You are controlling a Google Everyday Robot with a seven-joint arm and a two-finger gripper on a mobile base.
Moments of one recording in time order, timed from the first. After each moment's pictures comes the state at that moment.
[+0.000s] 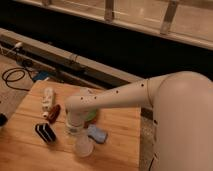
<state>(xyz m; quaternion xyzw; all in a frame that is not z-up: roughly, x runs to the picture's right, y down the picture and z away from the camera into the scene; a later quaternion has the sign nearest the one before) -0.175 0.255 0.705 -0.47 -0.14 0.06 0.87</state>
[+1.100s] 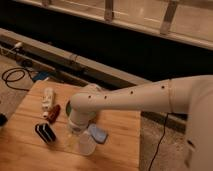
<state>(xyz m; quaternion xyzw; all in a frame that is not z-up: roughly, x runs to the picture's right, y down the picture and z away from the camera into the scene) -0.162 0.220 0.651 -0.42 -0.19 0.06 0.88</state>
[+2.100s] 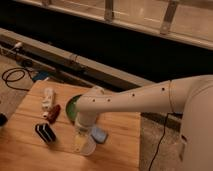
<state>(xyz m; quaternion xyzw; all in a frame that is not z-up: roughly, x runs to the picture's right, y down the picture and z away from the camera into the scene) -0.126 0.232 0.698 -0.41 -0.15 0.08 0.89</state>
